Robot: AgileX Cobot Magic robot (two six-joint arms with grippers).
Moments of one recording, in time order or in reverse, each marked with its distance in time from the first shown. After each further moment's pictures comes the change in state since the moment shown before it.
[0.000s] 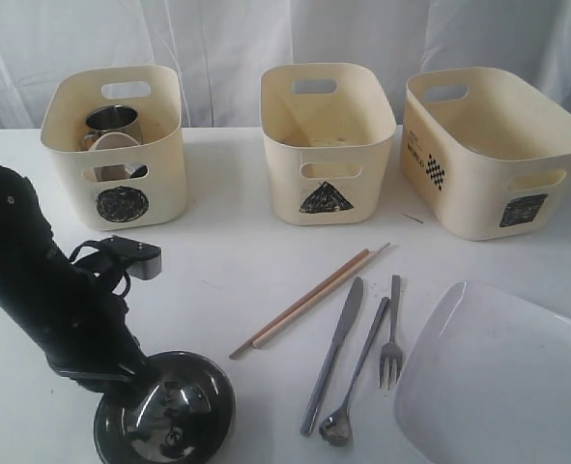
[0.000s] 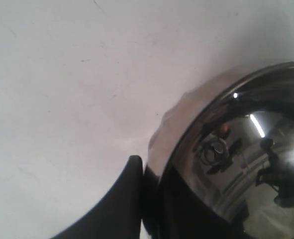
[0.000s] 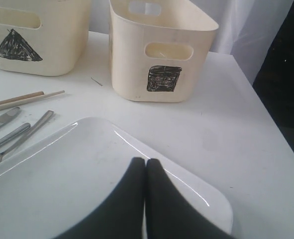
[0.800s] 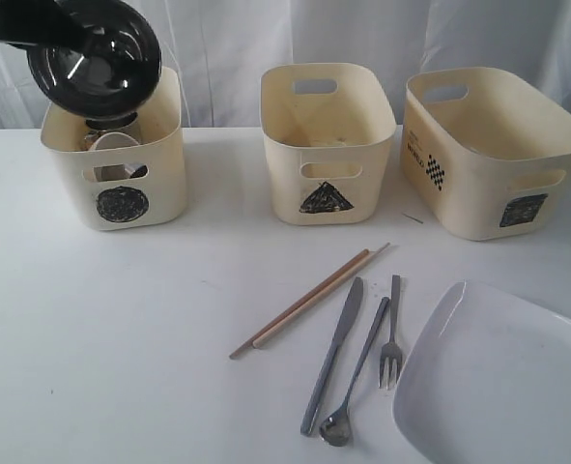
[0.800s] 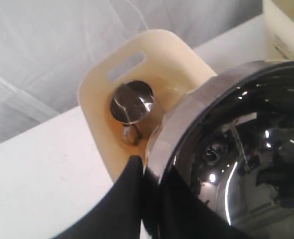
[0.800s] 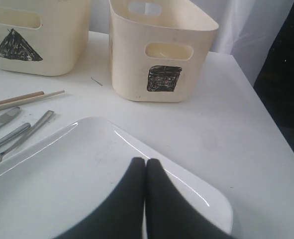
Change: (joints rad) left arm 0.136 -0.080 -0.678 0.751 -0.120 -0.483; right arm 0.000 0.000 0.000 0.000 0.000 0.000
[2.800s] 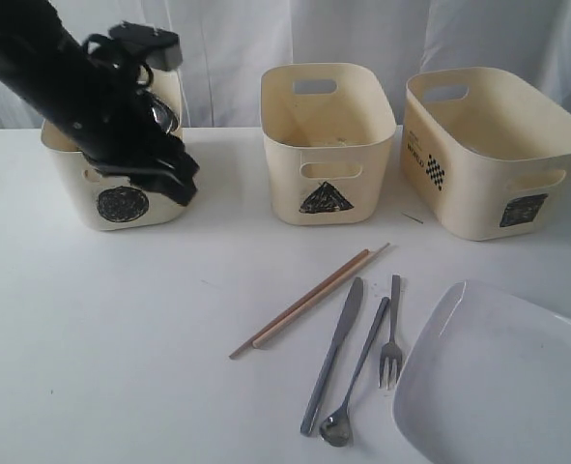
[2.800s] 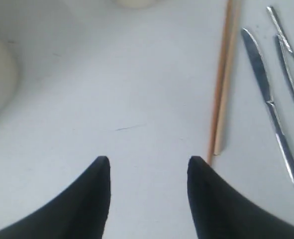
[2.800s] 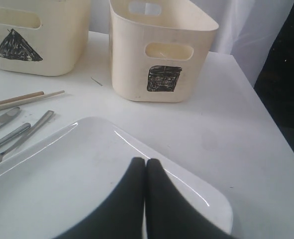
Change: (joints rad) left arm -0.153 0.096 0.115 -0.545 0.251 0.340; right arm 0.000 0.000 0.000 0.000 0.000 0.000
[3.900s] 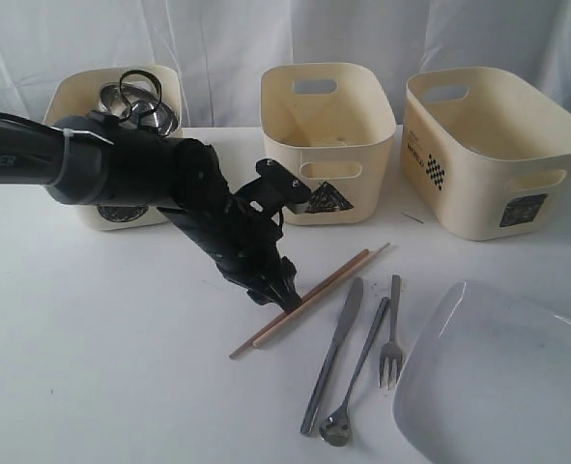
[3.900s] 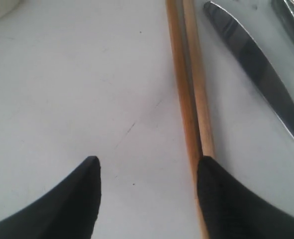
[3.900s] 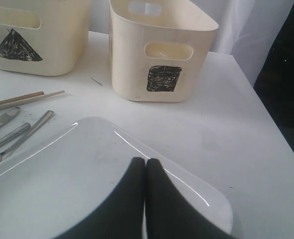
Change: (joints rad) left arm -0.216 0.347 0.042 -0.021 -0.406 0.153; right arm 0.000 0.000 0.000 0.000 0.000 0.000
